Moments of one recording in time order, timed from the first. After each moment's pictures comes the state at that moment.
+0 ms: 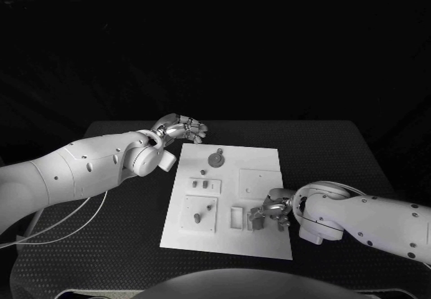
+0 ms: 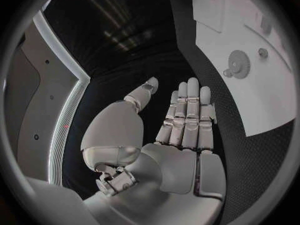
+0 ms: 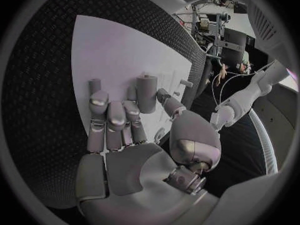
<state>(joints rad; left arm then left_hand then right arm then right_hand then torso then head) 1.17 -0.71 -0.11 1.18 -0.30 -0.16 0.26 1.00 -0.08 0.52 -0.21 0.06 0.82 0.19 0.26 0.54 1.08 0.11 0.31 0.24 1.01 0.07 0.53 0.57 0.02 0.74 -0.04 0.53 1.25 1.10 -0.76 -0.24 1.58 -1.01 -0.05 -0.53 0.65 -0.11 0.62 -0.21 0.05 0.97 0.10 0.29 0.55 1.10 0.00 1.31 1.13 1.24 -0.10 1.39 1.09 0.22 1.13 -0.05 1.06 1.31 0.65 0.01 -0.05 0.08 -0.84</state>
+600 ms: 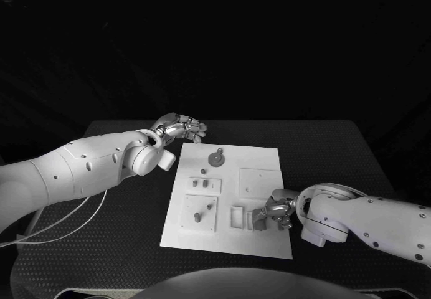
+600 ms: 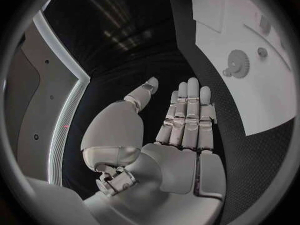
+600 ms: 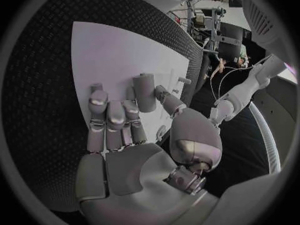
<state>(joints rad) 1.17 -0.72 -0.11 1.19 -0.30 -0.16 0.26 1.00 -0.08 0.52 -0.21 0.06 0.82 0.19 0.26 0.54 1.08 0.11 0.31 0.24 1.01 0.07 0.53 0.57 0.02 0.74 -0.04 0.52 1.25 1.10 -0.79 -0.25 1.60 -0.96 -0.08 -0.51 0.72 -0.08 0.72 -0.23 0.05 1.01 0.10 0.31 0.55 1.09 -0.01 1.29 1.13 1.24 -0.11 1.37 1.10 0.22 1.13 -0.04 1.06 1.31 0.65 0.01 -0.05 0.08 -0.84</state>
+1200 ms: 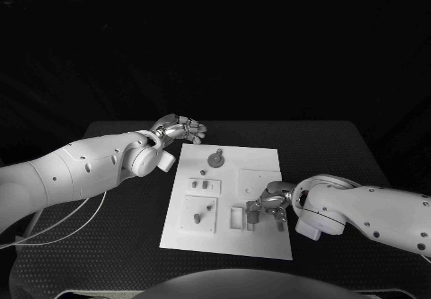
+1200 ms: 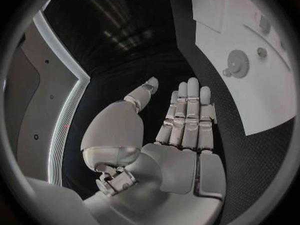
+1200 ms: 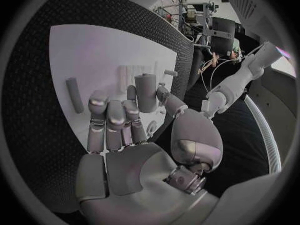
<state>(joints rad) 1.17 -0.72 -0.11 1.19 -0.30 -0.16 0.26 1.00 -0.08 0.52 -0.21 0.06 0.82 0.19 0.26 0.54 1.08 0.11 0.30 0.24 1.01 0.07 0.53 0.57 0.02 0.74 -0.04 0.52 1.25 1.16 -0.77 -0.25 1.64 -0.86 -0.09 -0.52 0.67 -0.13 0.72 -0.21 0.05 1.03 0.09 0.32 0.55 1.11 -0.02 1.28 1.14 1.25 -0.11 1.35 1.11 0.22 1.13 -0.03 1.06 1.31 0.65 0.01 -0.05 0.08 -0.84</state>
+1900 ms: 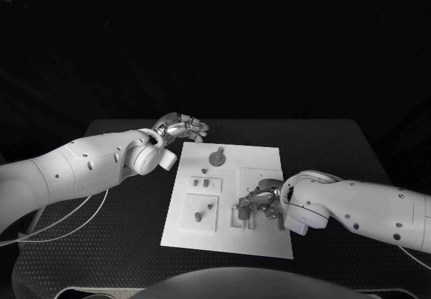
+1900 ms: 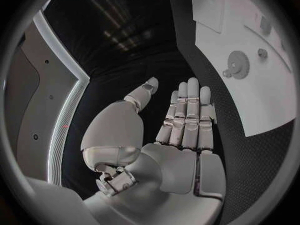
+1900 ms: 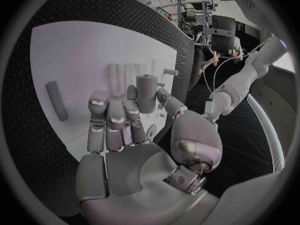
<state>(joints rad) 1.17 -0.71 -0.11 1.19 -0.30 -0.16 0.26 1.00 -0.08 0.52 -0.21 0.06 0.82 0.19 0.27 0.54 1.08 0.11 0.30 0.24 1.01 0.07 0.53 0.57 0.02 0.74 -0.04 0.52 1.25 1.16 -0.68 -0.25 1.57 -0.83 -0.10 -0.56 0.65 -0.13 0.72 -0.20 0.05 1.03 0.09 0.32 0.55 1.11 -0.02 1.27 1.15 1.25 -0.11 1.34 1.11 0.22 1.13 -0.03 1.06 1.31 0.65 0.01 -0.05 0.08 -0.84</state>
